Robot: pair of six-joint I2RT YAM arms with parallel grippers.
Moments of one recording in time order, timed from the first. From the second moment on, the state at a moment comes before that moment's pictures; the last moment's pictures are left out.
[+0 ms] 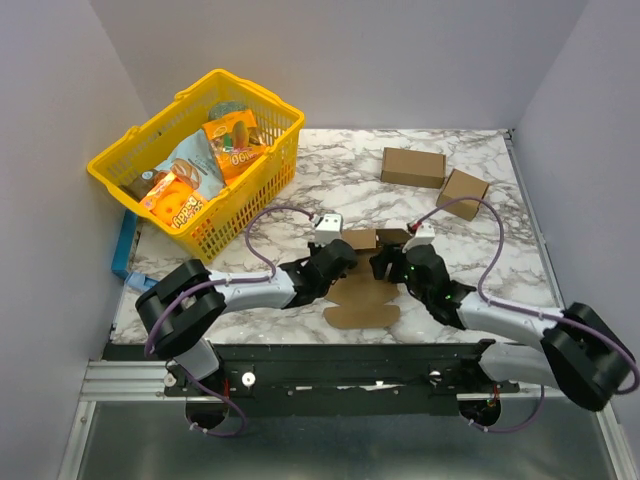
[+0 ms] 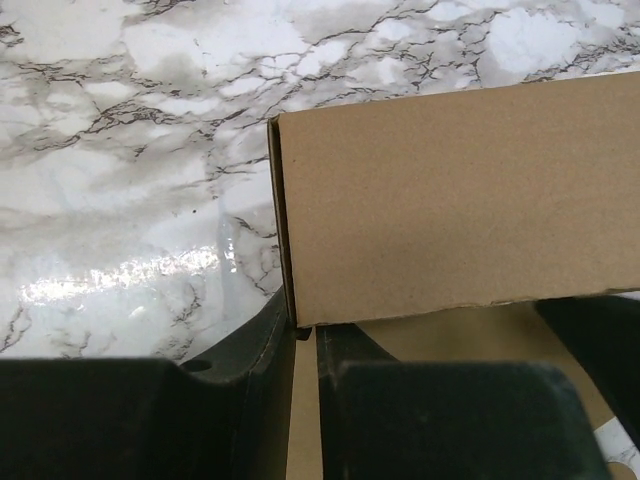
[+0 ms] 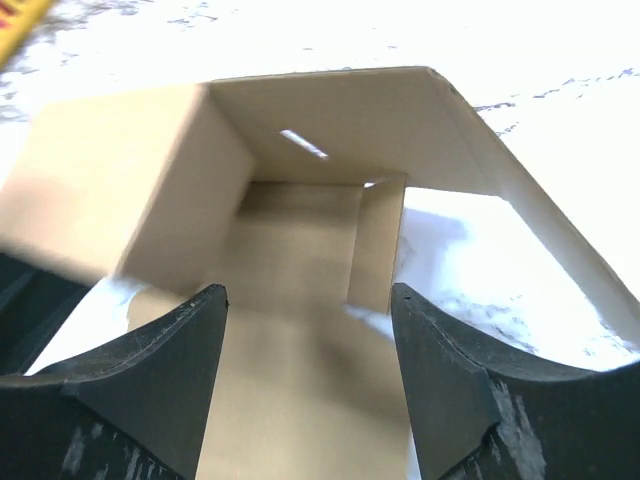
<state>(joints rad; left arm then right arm) -1.00 1.60 0.81 0.13 -0.59 -0.65 0.71 1.22 0.38 0.39 0.31 0.50</state>
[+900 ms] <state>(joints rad) -0.95 1.57 0.82 0.04 -0.57 -0.48 0.35 1.32 0.78 -0.14 -0.11 0.41</state>
